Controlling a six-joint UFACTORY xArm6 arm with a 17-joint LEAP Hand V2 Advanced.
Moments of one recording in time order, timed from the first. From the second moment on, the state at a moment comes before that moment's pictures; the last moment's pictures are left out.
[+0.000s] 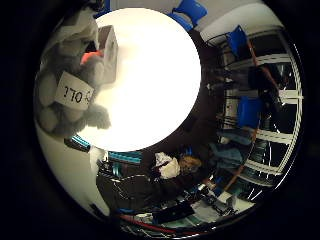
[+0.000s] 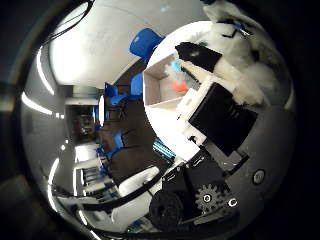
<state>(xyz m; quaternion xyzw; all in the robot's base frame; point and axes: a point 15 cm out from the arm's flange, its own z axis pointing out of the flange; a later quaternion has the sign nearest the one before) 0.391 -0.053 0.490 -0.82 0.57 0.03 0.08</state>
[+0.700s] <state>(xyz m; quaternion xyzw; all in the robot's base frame) 0.474 0.125 0.462 -0.79 0.59 0.07 0.17</state>
